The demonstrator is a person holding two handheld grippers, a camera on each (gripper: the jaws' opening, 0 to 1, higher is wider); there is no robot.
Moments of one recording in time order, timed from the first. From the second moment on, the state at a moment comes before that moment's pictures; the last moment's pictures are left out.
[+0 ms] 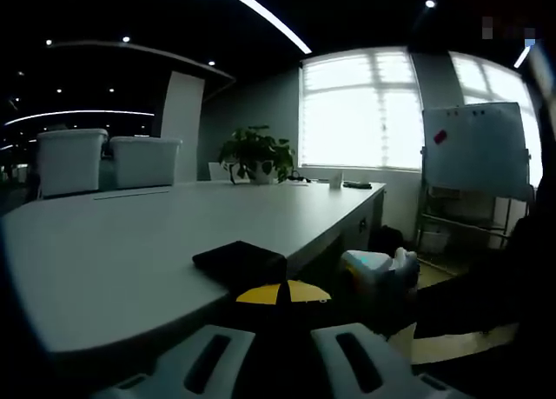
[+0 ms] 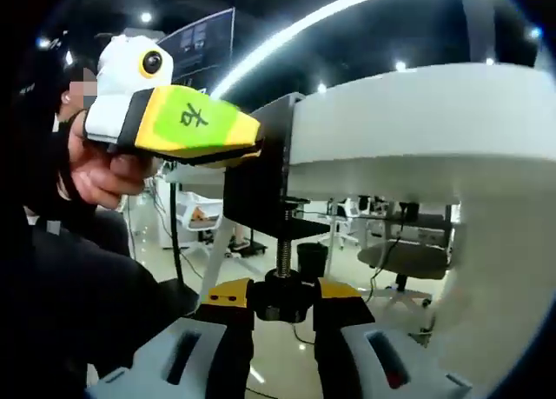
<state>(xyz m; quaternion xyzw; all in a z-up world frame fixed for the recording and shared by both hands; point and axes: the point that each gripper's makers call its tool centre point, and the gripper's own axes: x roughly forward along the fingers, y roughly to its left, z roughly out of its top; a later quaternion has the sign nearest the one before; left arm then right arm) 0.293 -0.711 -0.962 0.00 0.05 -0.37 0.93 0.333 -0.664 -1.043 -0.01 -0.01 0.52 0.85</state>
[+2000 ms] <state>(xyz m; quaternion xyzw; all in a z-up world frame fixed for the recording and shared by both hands) 0.288 -0.702 -0.955 0.01 0.04 -0.37 0.93 0.343 -0.687 -1.043 -0.04 -0.01 0.14 0.99</state>
